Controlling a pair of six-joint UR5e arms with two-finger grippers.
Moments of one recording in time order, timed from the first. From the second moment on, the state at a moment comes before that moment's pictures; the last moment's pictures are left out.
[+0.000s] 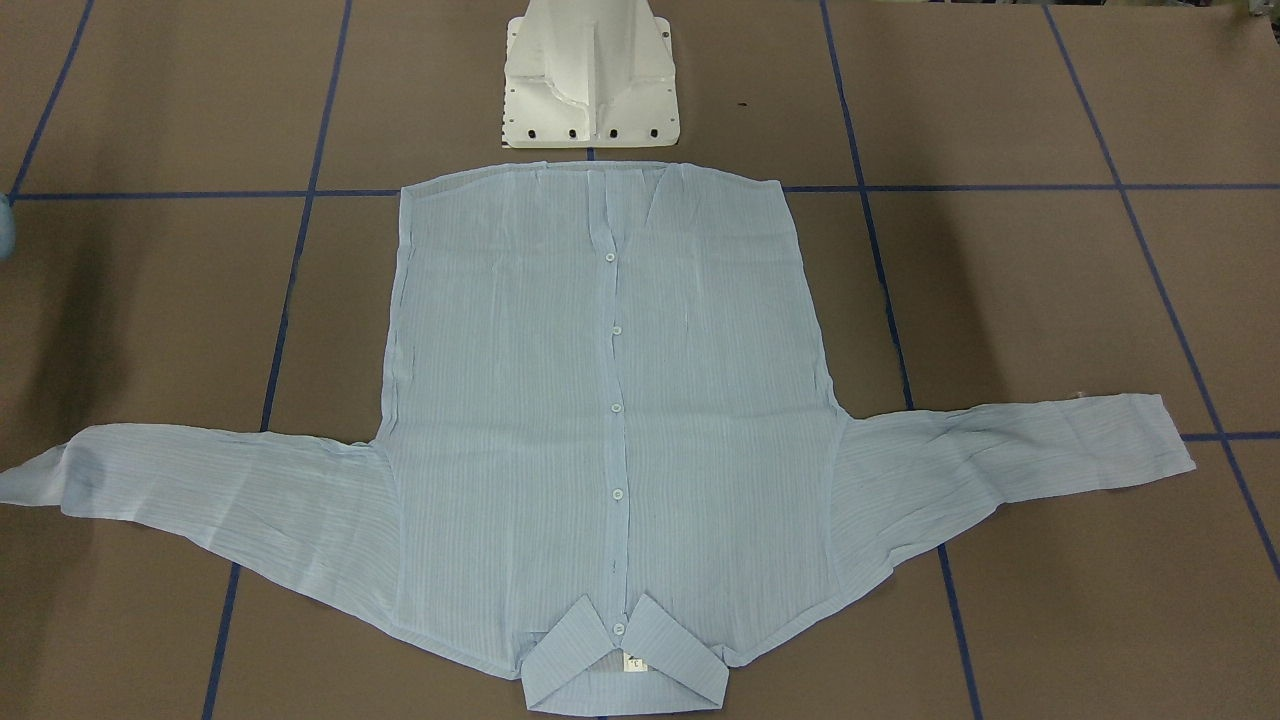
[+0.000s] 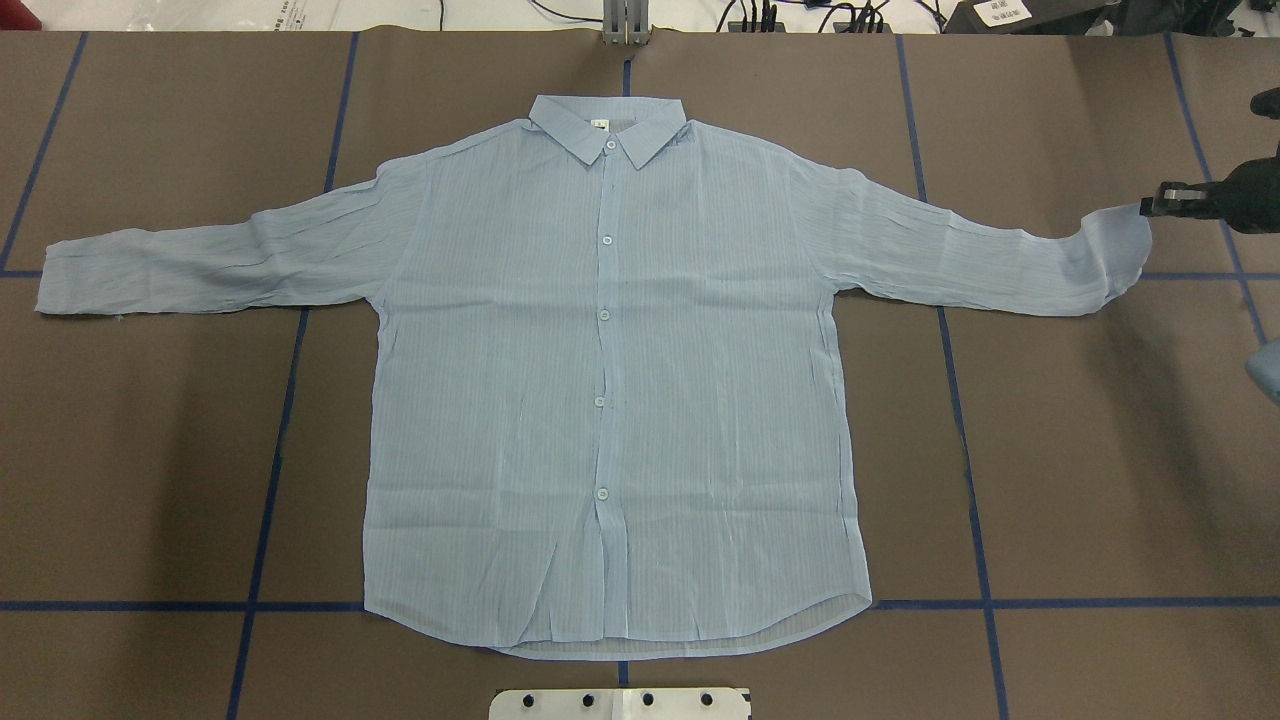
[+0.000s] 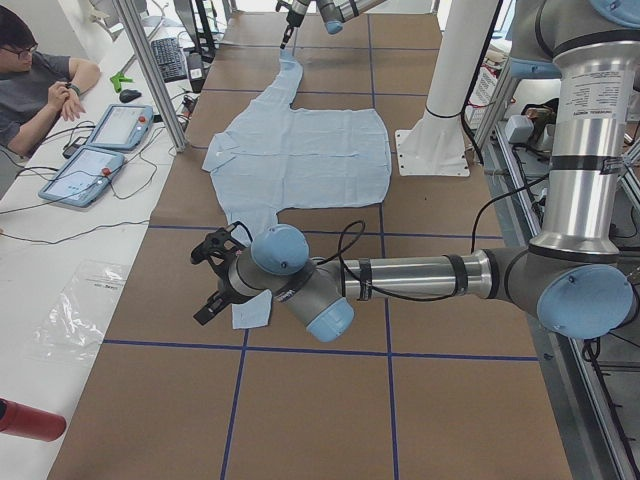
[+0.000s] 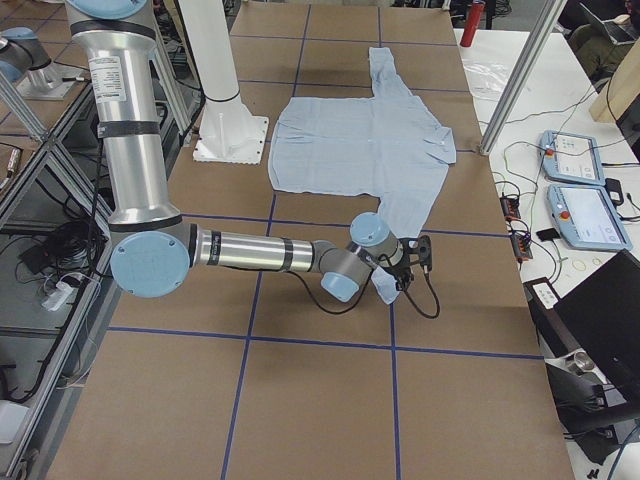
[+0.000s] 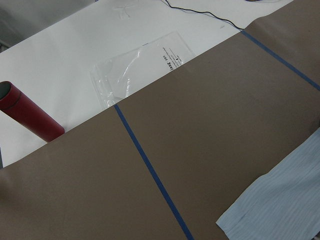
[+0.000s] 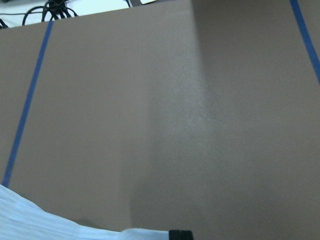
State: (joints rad) left arm -1.62 -1.59 -1.48 -2.44 -2.33 0.03; right arm 1.17 -1.46 1.39 -0.57 2.02 0.96
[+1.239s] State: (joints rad) left arm -1.62 -1.59 -1.48 -2.44 -2.33 0.03; right arm 0.66 -0.78 1.53 -1.40 1.44 1.59
